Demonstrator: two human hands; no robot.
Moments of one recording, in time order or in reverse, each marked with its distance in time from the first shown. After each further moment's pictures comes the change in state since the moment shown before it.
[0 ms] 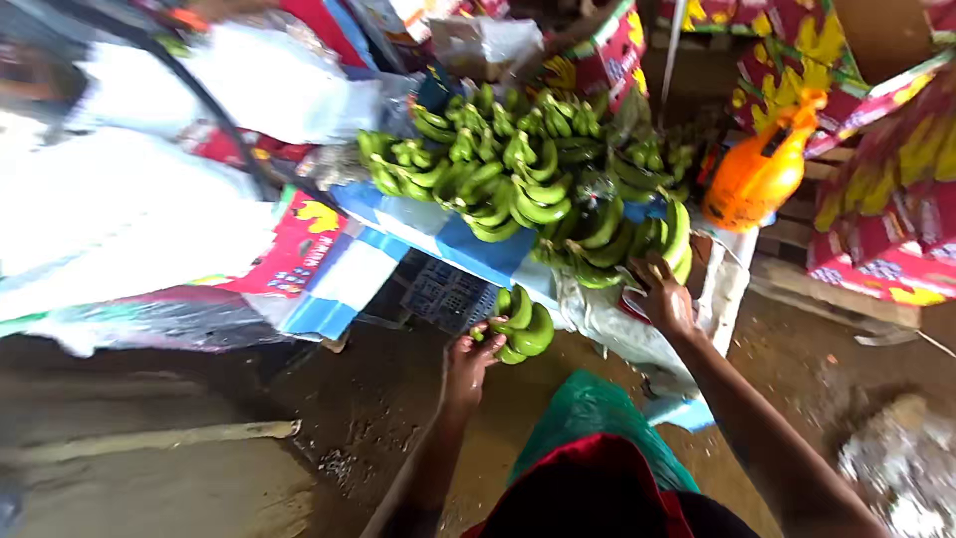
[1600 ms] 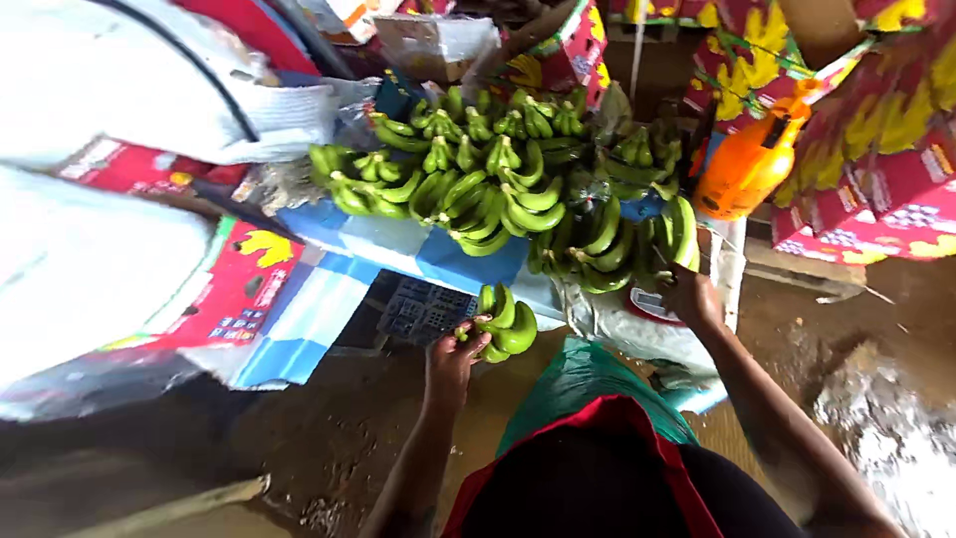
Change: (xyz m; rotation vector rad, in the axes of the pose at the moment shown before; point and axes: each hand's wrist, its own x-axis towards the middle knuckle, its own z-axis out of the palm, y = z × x) left_hand 0.078 0.000 -0.048 0.040 -0.085 -0.022; right_hand 0.013 -0.017 -0.013 -0.011 -0.084 0.449
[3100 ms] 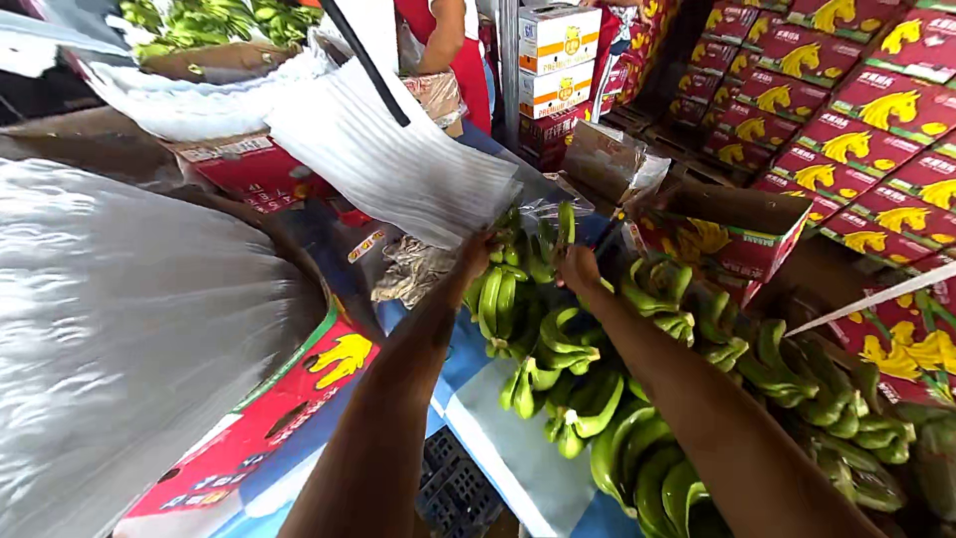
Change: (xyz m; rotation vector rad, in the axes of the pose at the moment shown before) left_hand 0.773 0.025 -0.373 0.528 0.086 0.268; right_hand 0.471 -0.664 0.440 0.004 -0.401 -0.369
